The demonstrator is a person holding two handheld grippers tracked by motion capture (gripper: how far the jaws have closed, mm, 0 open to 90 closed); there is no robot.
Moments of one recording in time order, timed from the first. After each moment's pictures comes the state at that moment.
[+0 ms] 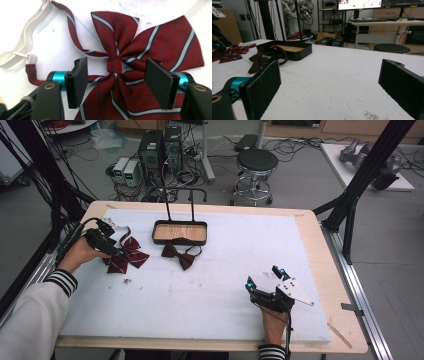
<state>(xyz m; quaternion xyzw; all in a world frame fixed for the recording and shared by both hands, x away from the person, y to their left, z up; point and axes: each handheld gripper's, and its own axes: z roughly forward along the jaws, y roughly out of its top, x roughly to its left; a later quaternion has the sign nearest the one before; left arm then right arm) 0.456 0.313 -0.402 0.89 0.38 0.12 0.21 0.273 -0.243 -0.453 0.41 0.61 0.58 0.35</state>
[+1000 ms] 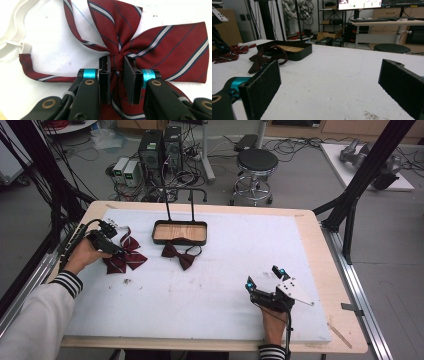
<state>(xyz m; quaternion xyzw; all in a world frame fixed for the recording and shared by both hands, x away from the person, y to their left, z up) 0.458 0.307 -0.408 0.89 0.41 0.10 0.19 0.273 -0.242 -0.453 0.41 0.61 0.58 0.34</state>
